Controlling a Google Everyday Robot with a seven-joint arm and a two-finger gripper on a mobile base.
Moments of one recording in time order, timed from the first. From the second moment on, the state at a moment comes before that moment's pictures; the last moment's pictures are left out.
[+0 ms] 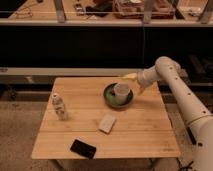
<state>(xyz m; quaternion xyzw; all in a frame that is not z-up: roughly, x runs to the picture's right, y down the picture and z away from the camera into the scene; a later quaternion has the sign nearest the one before) 0.172 -0.019 0.875 -0.02 -0.34 -0.41 0.85</state>
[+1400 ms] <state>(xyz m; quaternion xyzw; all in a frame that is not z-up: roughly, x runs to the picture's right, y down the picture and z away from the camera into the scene) 0.172 -0.019 0.875 -0.02 -0.34 -0.41 0.85</state>
